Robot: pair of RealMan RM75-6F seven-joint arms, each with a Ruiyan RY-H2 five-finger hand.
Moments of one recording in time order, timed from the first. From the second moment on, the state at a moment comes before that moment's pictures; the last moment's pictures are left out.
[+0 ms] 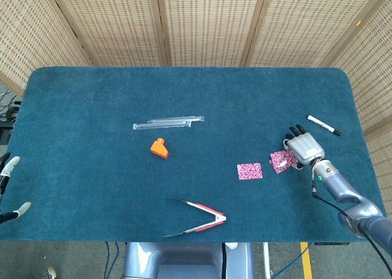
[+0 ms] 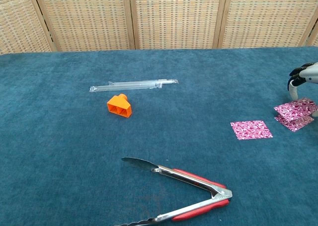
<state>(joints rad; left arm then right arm) -0.04 -0.98 -0.01 -1.74 1.51 1.52 0.06 0.74 -1.41 -0.04 -0.90 -1.48 0.71 0.11</state>
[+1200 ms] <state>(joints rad) -0.04 -0.97 -0.02 -1.75 1.52 1.52 0.06 0.73 -1.41 -0.03 -0.92 -1.49 0.73 0.16</state>
